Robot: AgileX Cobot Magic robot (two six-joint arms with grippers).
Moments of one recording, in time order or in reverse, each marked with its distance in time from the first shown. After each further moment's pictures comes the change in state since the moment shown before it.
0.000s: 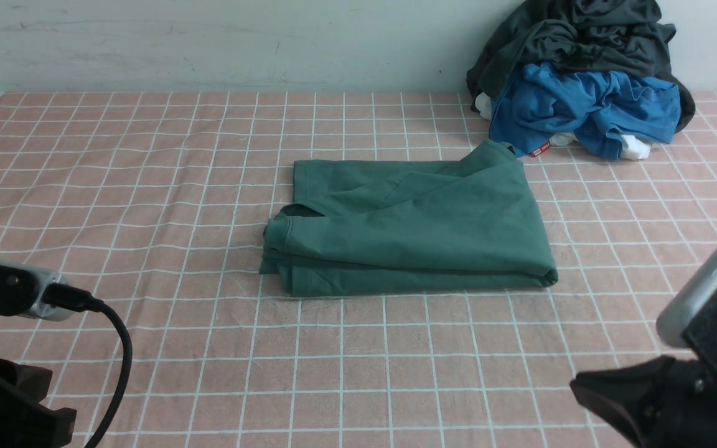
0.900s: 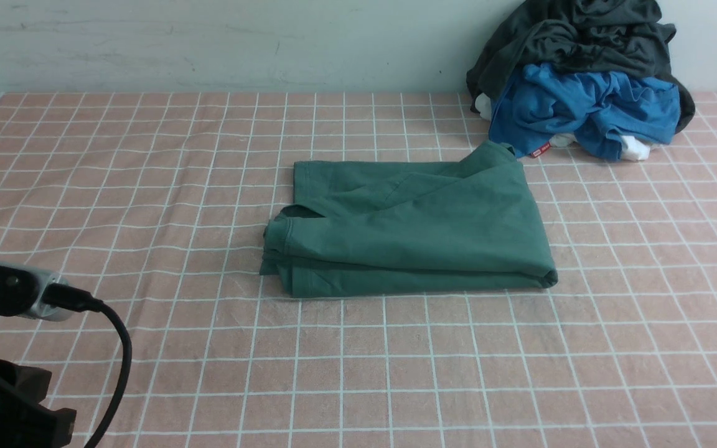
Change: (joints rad) right arm -0.578 -0.908 0.454 -0.088 -0.040 0.149; left arm -0.001 0.000 0.002 -0.001 0.001 0.000
